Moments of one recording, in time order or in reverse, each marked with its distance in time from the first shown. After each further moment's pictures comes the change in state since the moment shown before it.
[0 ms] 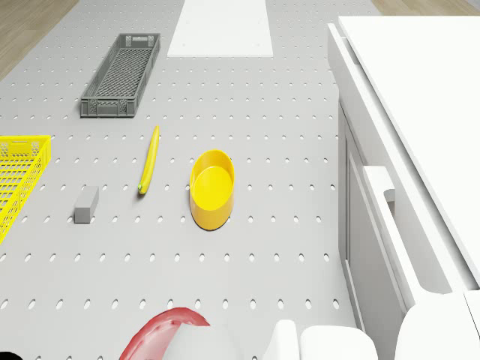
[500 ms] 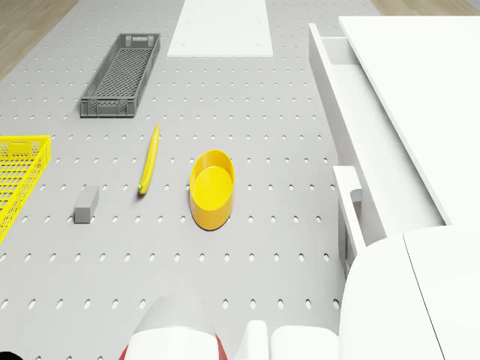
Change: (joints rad) arm -0.102 -0.002 0.024 0.035 0.179 -0.013 0.128
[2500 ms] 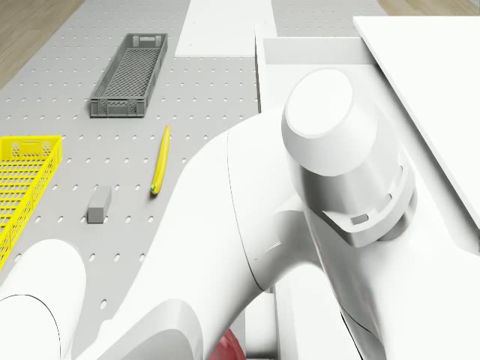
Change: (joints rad) arm -0.555 0.051 0.100 0.308 0.716 0.009 0.484
